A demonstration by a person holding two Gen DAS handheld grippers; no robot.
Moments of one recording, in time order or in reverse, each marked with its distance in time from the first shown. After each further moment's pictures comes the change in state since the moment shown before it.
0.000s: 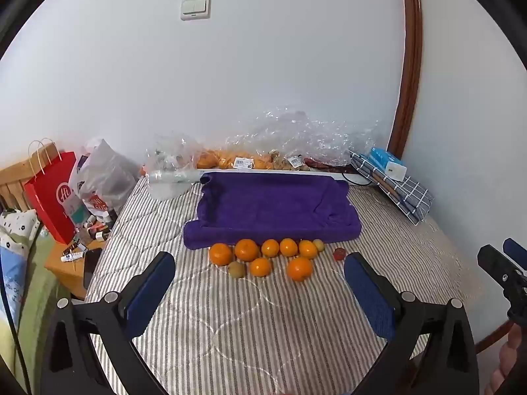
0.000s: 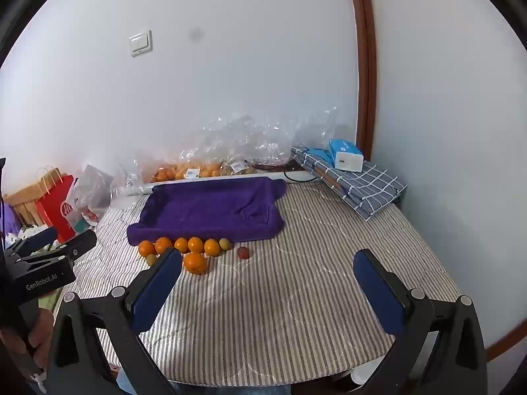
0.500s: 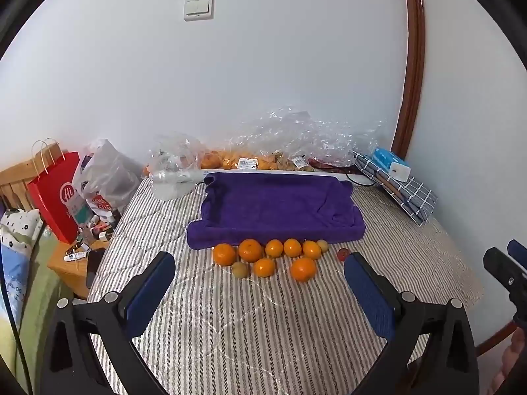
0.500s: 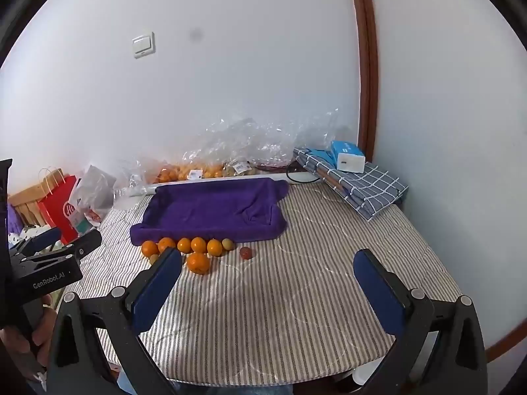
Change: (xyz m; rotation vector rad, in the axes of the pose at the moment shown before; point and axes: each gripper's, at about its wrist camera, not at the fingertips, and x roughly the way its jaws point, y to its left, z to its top) left arm -0.001 0.003 0.003 -0.028 0.019 -0.005; right arm -0.007 0.000 0.003 0.001 0.010 0.014
